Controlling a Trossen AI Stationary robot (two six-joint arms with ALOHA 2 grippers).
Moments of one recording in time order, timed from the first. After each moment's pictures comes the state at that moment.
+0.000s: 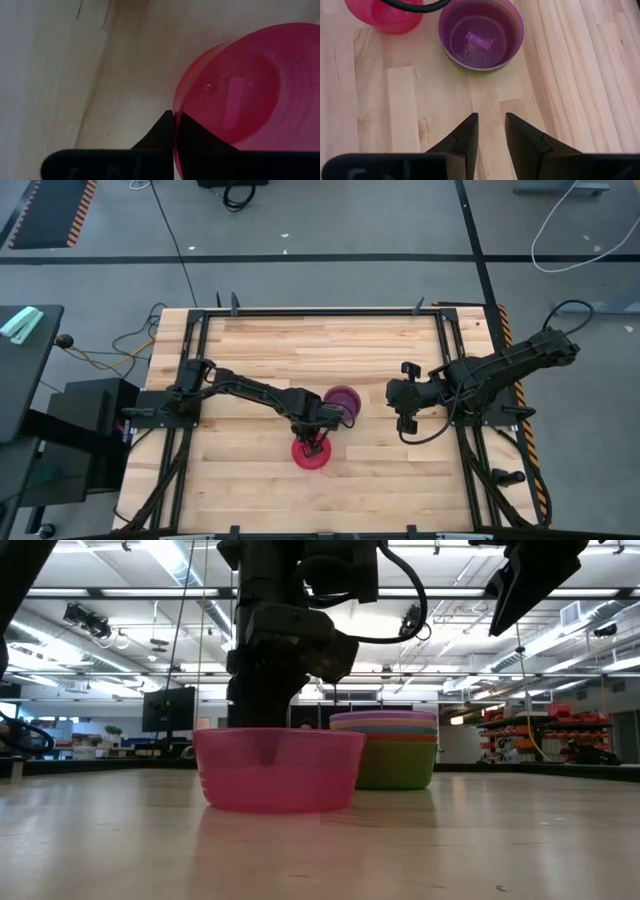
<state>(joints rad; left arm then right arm) -0.16 2.09 1.56 -0.93 0.06 -0.54 0.32 1.18 1.02 -0.97 0.31 0.40</state>
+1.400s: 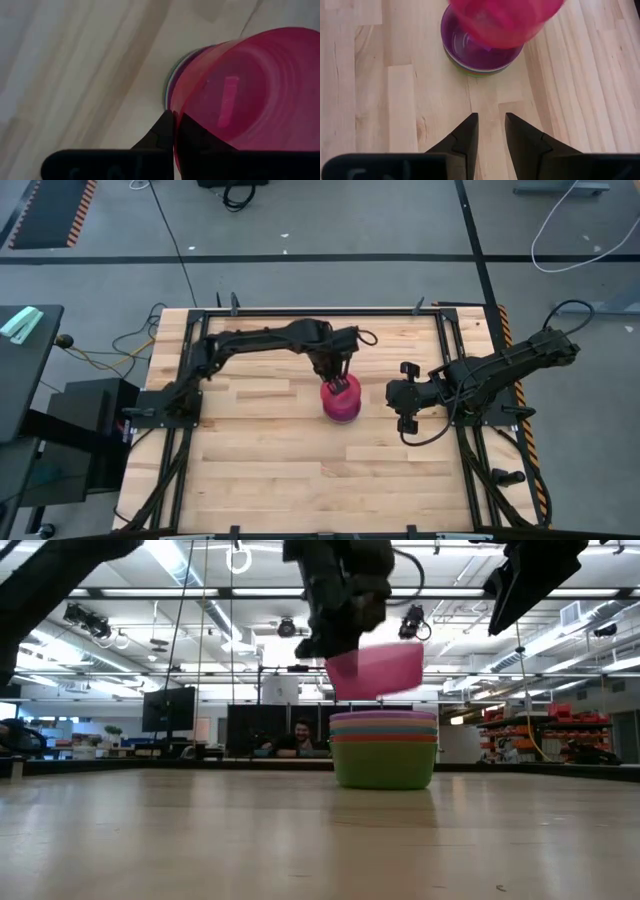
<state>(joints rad) 0.17 2.18 2.09 -1.17 0.09 -0.33 0.32 1.18 1.02 -0.96 0.31 0.36</state>
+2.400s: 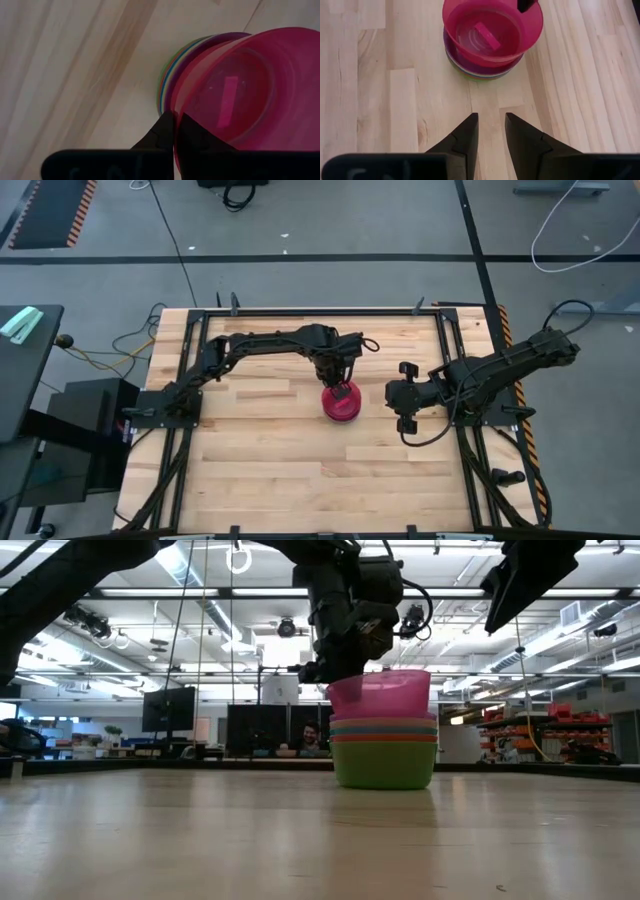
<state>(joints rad) 0.18 2.26 2.09 -1.16 0.17 -0.33 0.32 1.18 1.02 -0.94 0.31 0.34</state>
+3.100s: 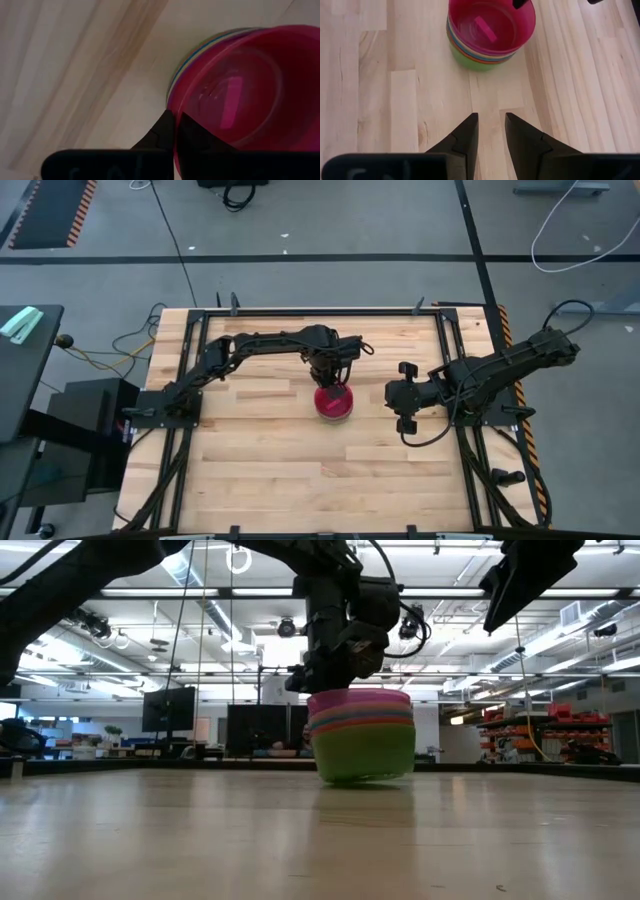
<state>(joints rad) 0.18 2.31 2.09 -1.26 0.16 -0.36 0.32 1.18 1.02 -0.94 0.31 0.34</state>
